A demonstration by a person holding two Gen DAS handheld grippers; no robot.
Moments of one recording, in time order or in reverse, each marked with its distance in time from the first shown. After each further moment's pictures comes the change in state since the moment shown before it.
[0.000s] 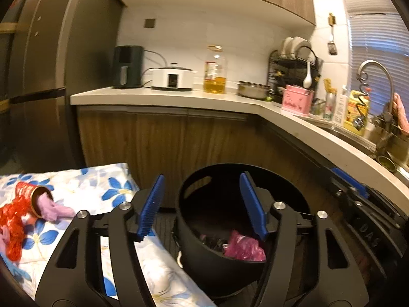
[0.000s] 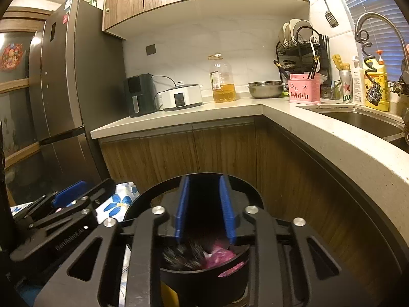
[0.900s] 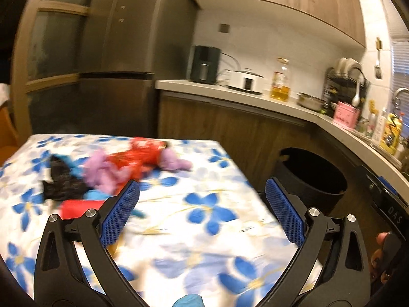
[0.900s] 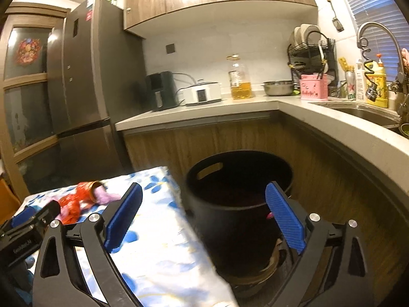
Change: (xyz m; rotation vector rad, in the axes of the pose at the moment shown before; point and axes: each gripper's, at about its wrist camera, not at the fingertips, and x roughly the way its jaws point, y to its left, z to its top) left arm -0.178 0.122 -0.057 -0.160 -0.010 0.314; right arm -0.083 0.078 -0.040 -0.018 0.010 0.065
